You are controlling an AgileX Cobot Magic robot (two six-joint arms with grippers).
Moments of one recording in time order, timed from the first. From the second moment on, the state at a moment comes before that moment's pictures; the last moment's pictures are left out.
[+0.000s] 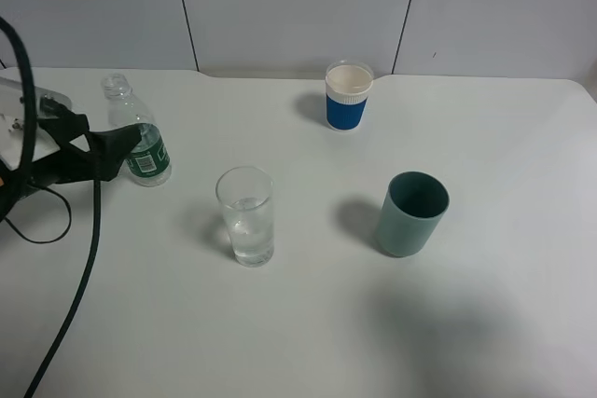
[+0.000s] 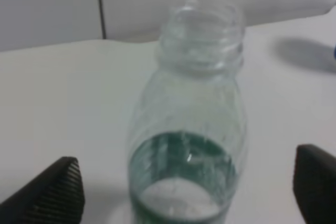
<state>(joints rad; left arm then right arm) 0.06 1.67 -0.19 0.46 -1.19 -0.20 -0.13 0.00 -0.48 0.08 1.05 -0.02</state>
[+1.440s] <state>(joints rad) 0.06 0.58 -0.67 0.22 0.82 -0.20 -0.13 0.00 -0.48 0.08 1.05 -0.02</state>
